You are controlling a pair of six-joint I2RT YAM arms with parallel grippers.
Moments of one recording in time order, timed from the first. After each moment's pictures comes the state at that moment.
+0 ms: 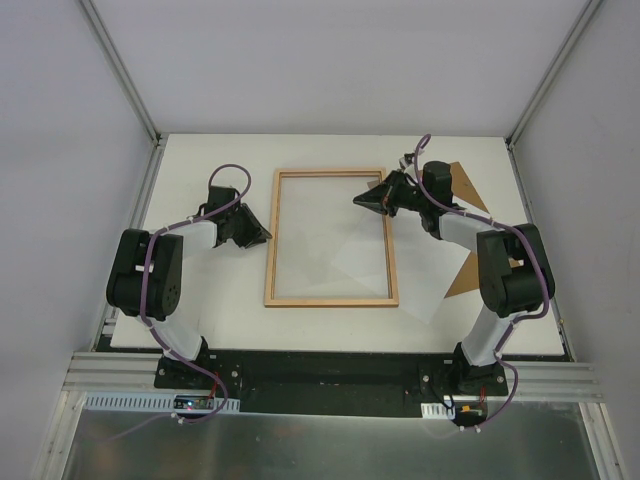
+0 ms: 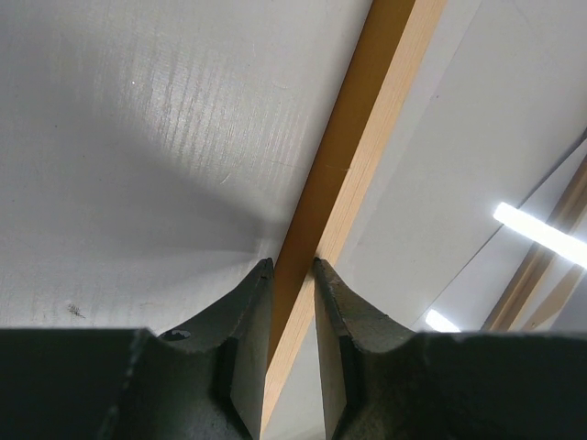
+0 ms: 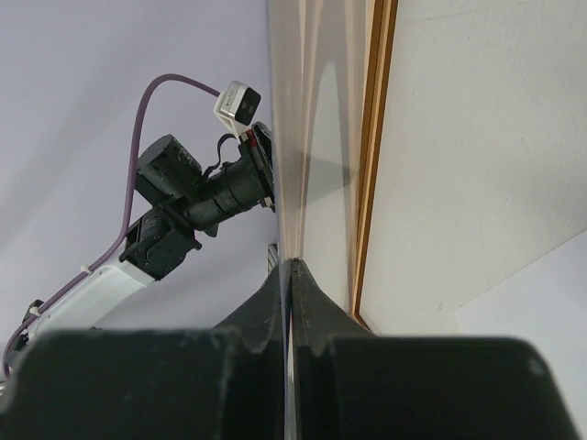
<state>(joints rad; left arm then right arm) -0.15 1.69 0.85 -0.09 0.28 -0.78 0.24 1.78 1.00 0.42 -0.84 1.12</state>
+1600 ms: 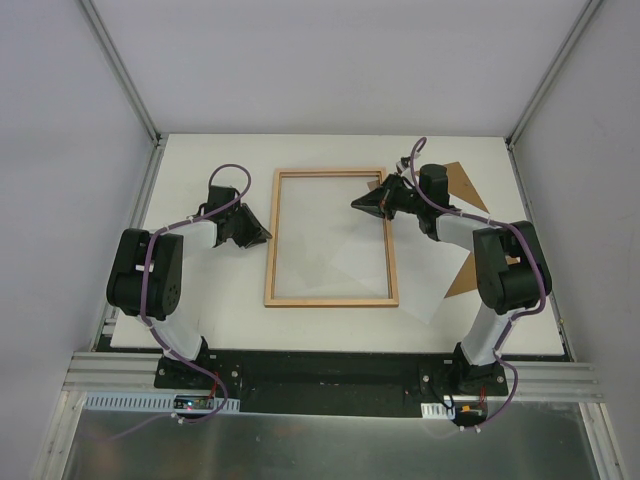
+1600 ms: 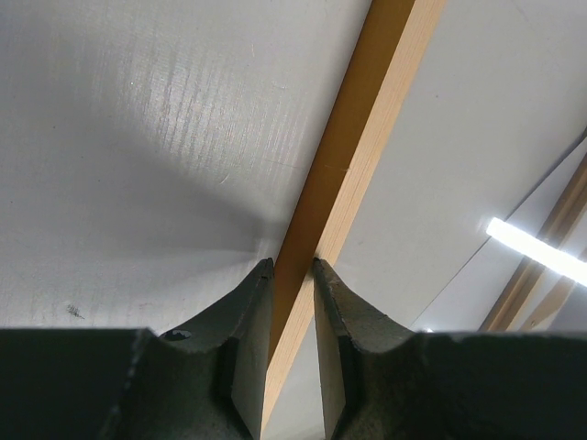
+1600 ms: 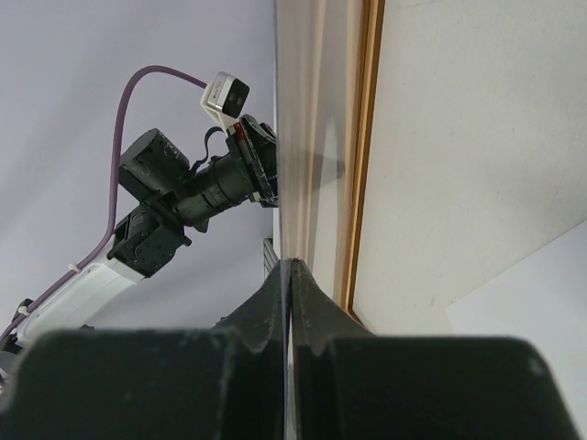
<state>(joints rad) -0.15 1.69 0.85 -0.10 0.29 -0.78 0.26 1.80 0.99 0.43 -0.84 1.11</state>
